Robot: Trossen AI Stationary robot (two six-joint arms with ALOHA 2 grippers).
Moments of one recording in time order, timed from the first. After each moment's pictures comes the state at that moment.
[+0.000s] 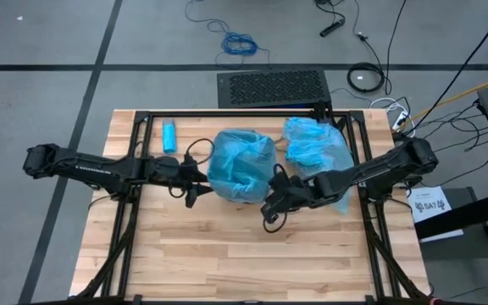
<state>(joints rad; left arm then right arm) 0.00 0.96 0.46 0.02 0.01 -0.44 0.27 1.57 1.17 -0.56 0.30 1.05</state>
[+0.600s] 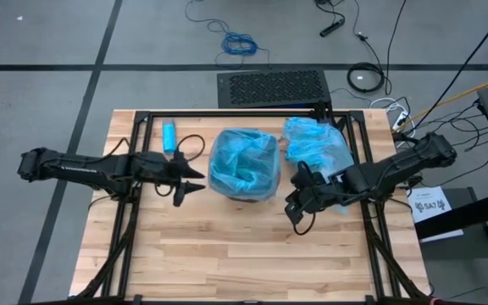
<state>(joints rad) 0.00 0.75 0.50 -0.13 0.02 -0.31 0.36 1.32 1.17 -0.79 0.34 1.09</state>
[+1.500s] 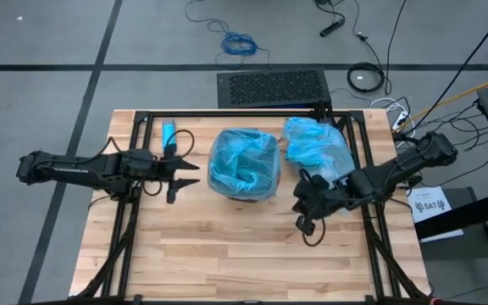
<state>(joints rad) 0.00 0.65 0.50 -0.18 -0.06 -0.01 0.41 1.31 1.17 -0.86 0.18 0.91</state>
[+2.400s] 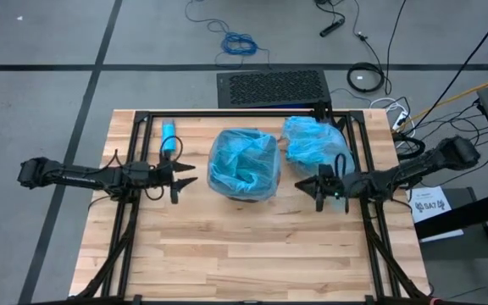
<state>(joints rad) 0.00 0.48 0.08 0.20 -0.21 -0.07 0.25 0.87 0.10 0.53 0.39 0.64</state>
